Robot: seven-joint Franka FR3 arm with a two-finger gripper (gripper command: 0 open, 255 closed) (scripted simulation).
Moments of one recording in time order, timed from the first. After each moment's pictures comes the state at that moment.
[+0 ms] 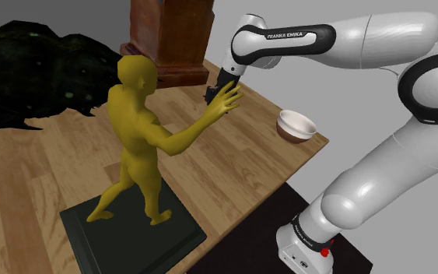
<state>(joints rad) 0.03 -0.08 0.11 -2.09 0.17 2.01 0.10</state>
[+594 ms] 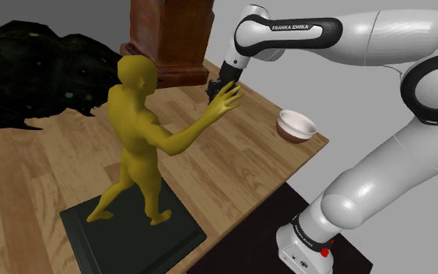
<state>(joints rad) 0.02 -0.09 0.11 -2.05 0.17 1.95 0.11</state>
